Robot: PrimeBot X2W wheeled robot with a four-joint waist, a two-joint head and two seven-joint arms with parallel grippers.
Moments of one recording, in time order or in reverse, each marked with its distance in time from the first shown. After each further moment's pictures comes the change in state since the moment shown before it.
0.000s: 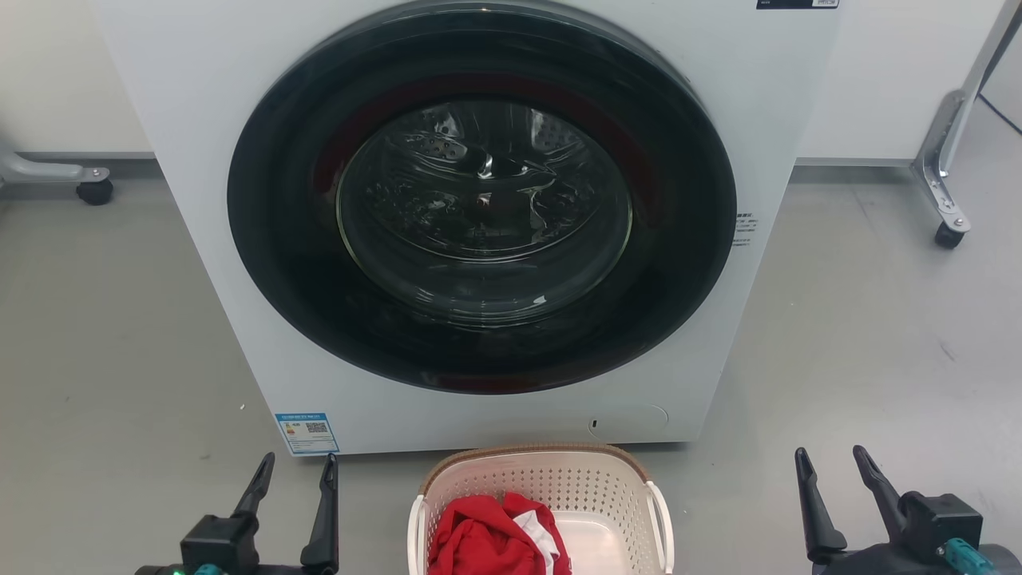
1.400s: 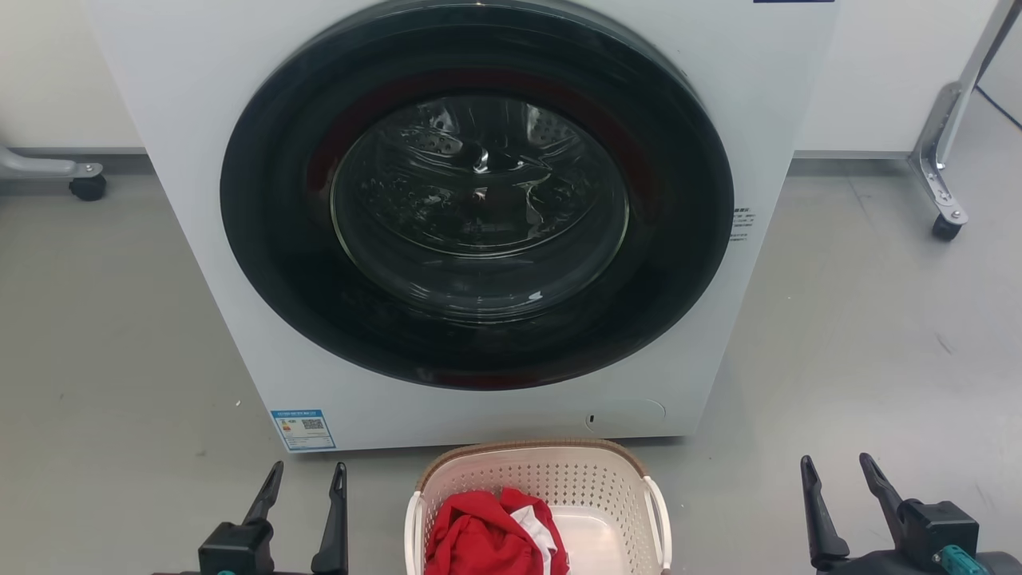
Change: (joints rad) left arm 0.000 -0.030 0.002 0.042 0.062 0.014 -0.017; right arm 0.000 0.006 -0.012 0.040 -0.063 -0.015 -0.018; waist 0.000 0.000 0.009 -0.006
